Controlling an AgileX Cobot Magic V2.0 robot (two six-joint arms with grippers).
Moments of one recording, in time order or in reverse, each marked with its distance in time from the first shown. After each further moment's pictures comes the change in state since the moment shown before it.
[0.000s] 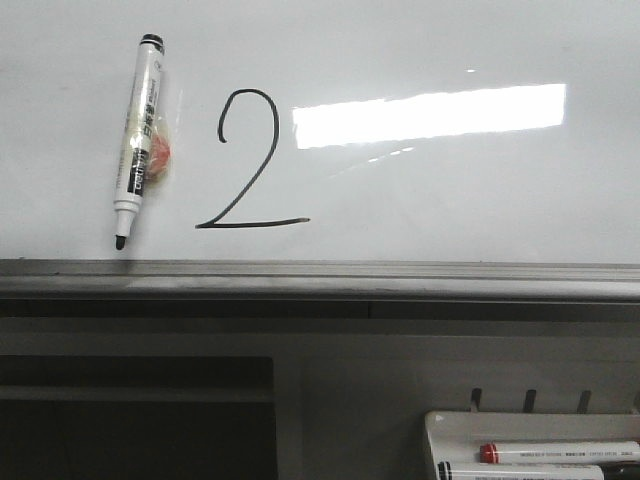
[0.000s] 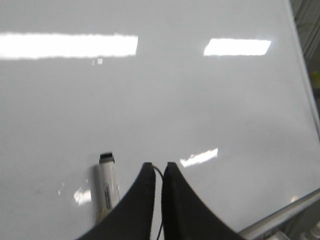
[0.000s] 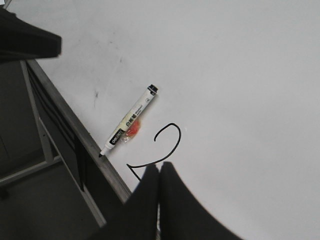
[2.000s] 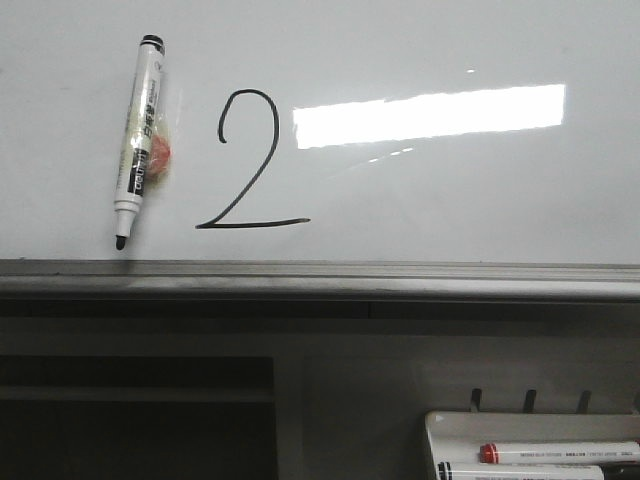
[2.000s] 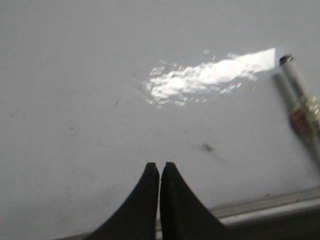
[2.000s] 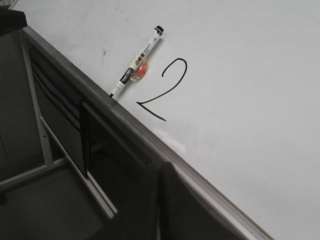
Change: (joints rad) left arm 0.548 -0.609 0.475 0.356 0.119 -0.019; right arm 0.000 -0.527 0.494 -0.003 -0.044 0.029
